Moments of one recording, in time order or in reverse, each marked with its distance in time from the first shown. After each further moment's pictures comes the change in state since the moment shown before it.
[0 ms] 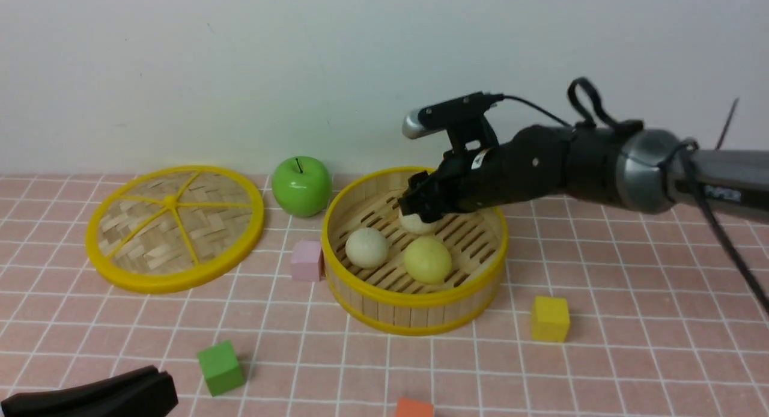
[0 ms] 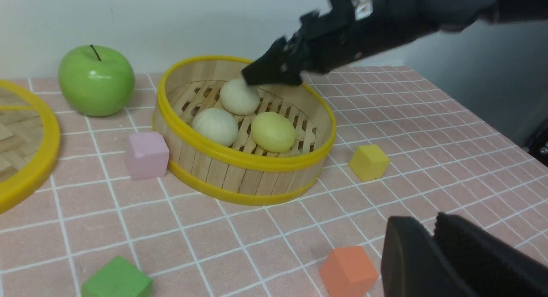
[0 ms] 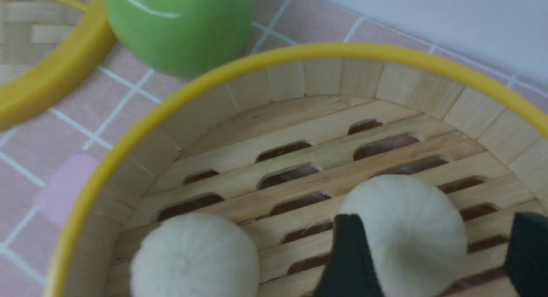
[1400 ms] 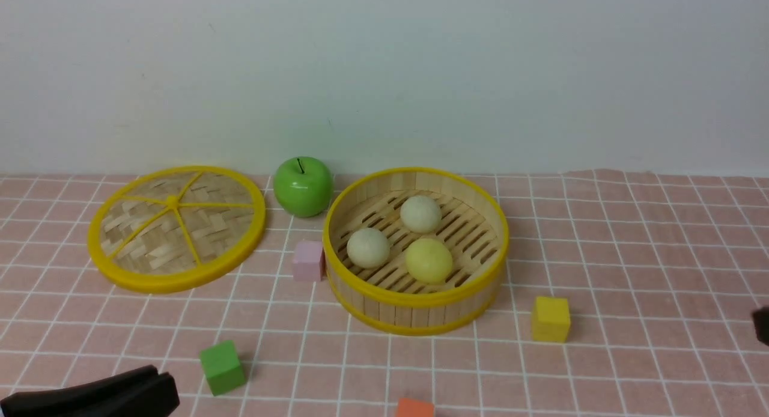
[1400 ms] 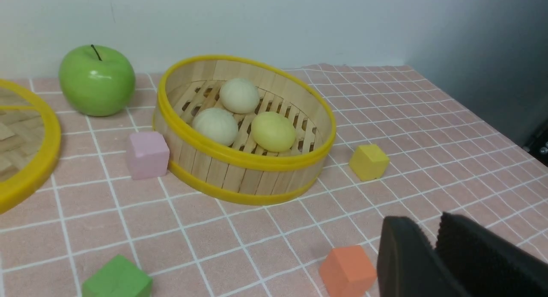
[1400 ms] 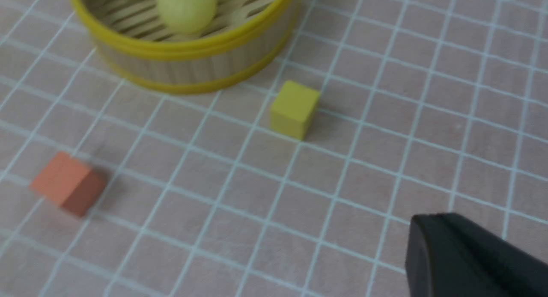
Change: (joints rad) right arm -0.235 -1.352 0.957 -0.270 0.329 0.233; left arm 0.000 0.000 0.001 0.000 0.000 0.000
